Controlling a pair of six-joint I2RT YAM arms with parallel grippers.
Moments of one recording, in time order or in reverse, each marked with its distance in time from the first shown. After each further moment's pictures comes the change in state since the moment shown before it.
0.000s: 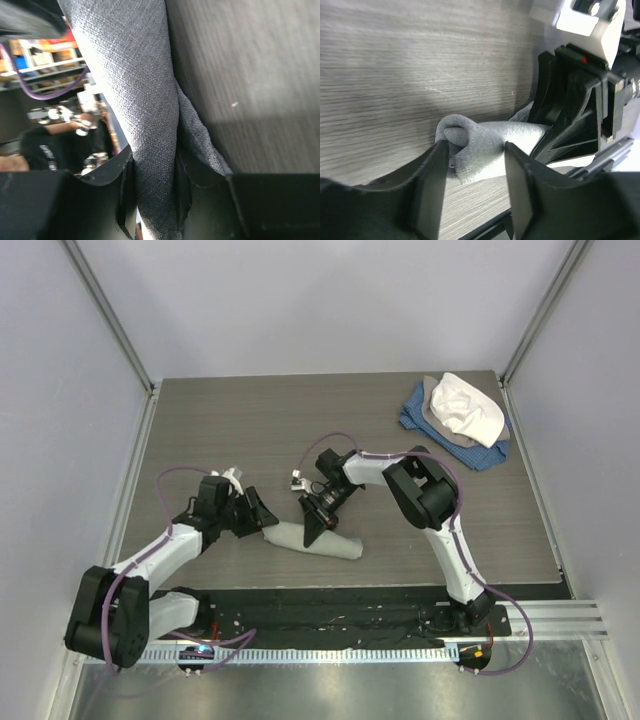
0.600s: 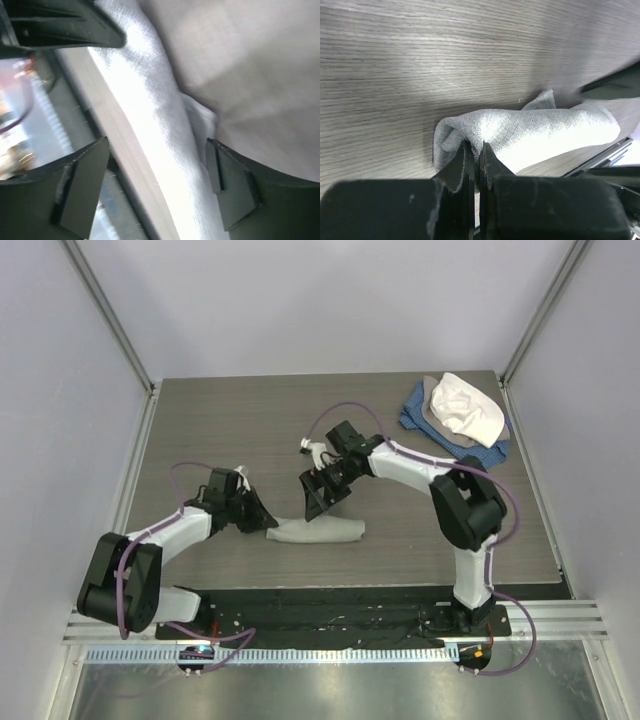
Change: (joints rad) left arm -0.014 0.171 0.062 0.013 0.029 -0.039; right arm -0.028 -0.266 -0.060 0.119 0.363 0.070
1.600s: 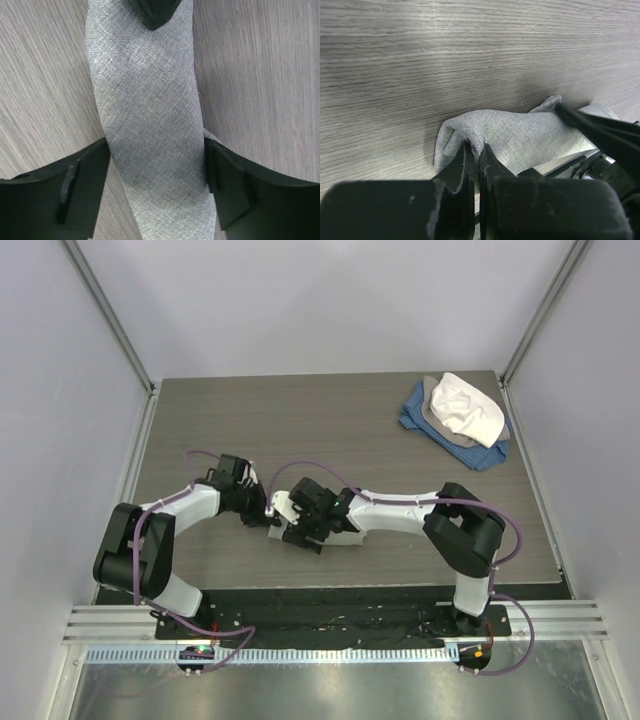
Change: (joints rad) left arm 0.001 0.211 0.207 -0.198 0.066 0.076; right arm 0.356 -0.185 -0.288 0.303 0.732 -0.341
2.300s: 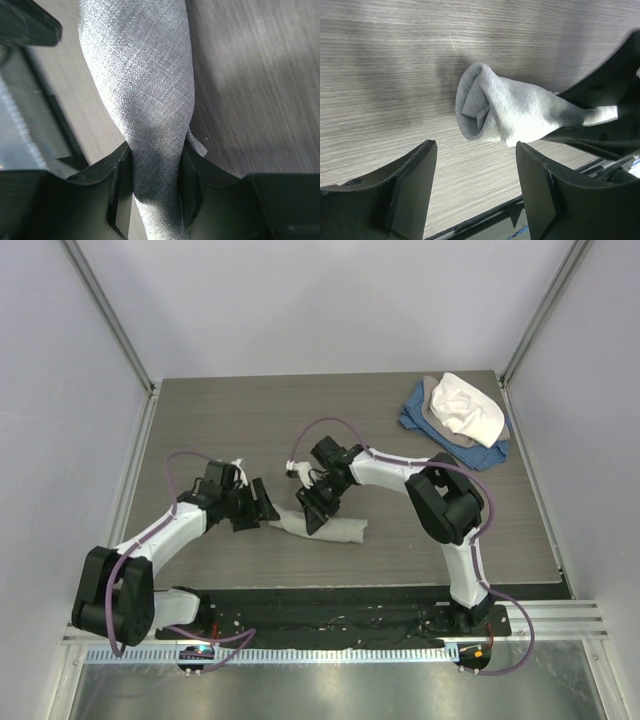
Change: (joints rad) left arm 0.000 -0.245 -0.072 -0.038 -0.129 0.045; right arm -0.267 0.217 0.262 -0.287 -0.603 0.167
